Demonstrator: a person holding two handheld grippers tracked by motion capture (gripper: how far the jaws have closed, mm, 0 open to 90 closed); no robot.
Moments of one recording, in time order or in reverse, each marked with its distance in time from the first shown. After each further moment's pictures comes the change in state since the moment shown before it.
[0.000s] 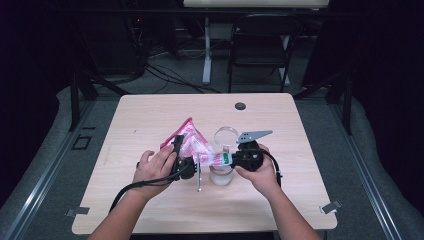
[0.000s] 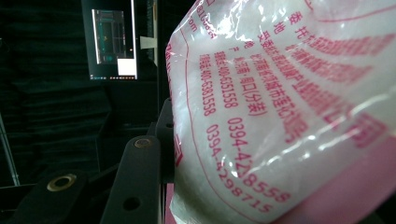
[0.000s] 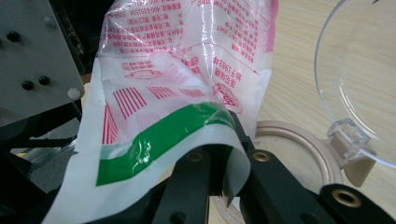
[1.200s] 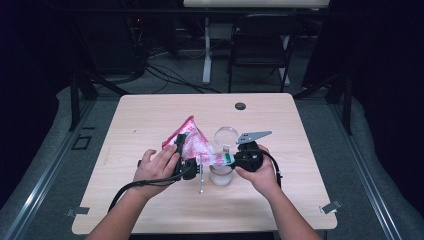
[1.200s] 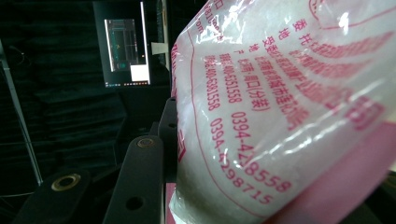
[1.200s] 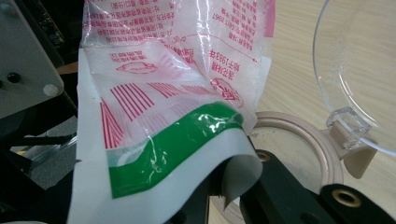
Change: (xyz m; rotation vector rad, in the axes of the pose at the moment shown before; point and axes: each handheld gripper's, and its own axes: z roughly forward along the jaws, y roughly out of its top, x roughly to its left) left arm 0.002 0.006 -0.005 -0.009 0.055 0.053; right arm -0.003 -0.004 0.002 0.023 -0.002 0.009
